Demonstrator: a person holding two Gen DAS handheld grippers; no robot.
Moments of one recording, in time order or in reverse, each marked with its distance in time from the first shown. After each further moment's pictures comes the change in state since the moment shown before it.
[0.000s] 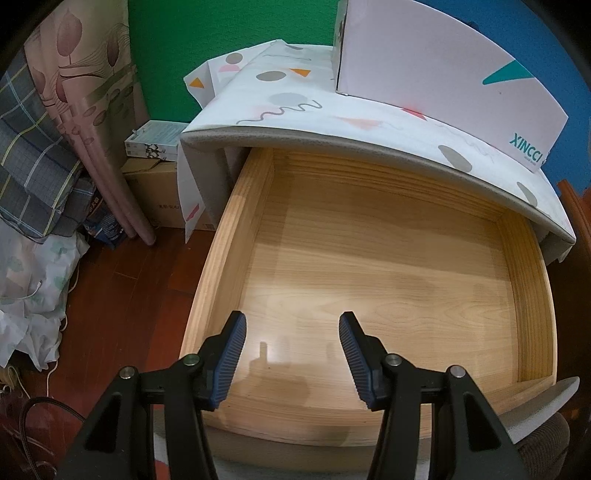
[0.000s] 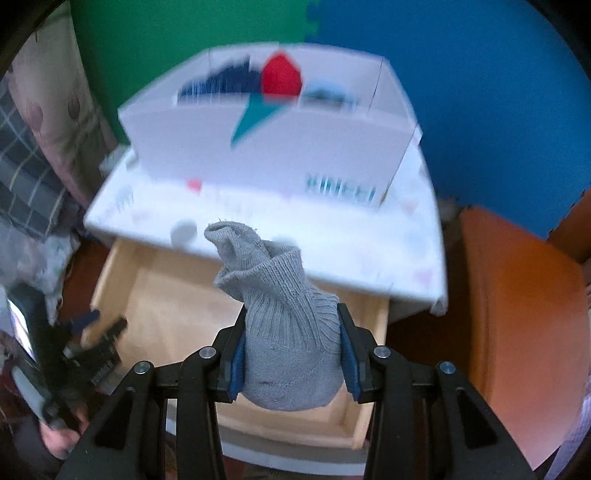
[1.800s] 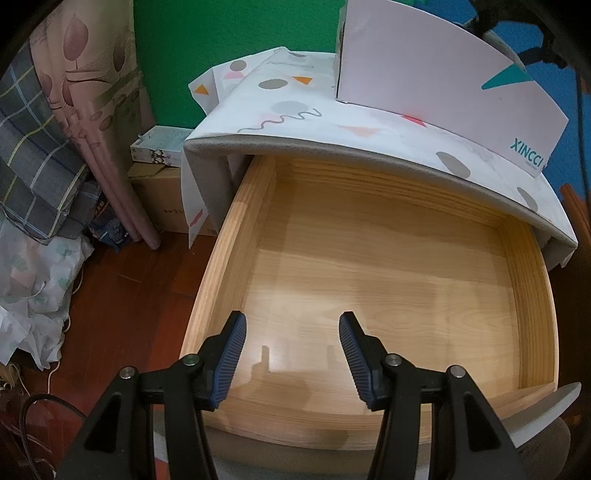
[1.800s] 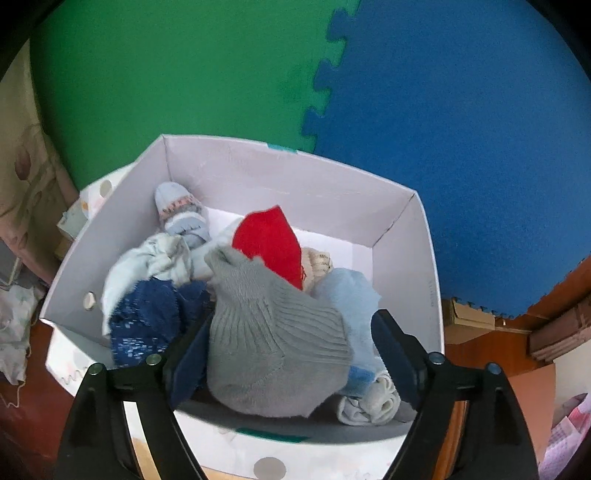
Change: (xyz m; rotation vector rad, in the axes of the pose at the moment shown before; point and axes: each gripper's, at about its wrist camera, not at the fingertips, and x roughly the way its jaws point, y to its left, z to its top) left arm -0.005 -0.002 0.000 -0.009 -0.028 0.023; right arm 0.059 0.022 0.190 -0.054 -0.089 -0.137
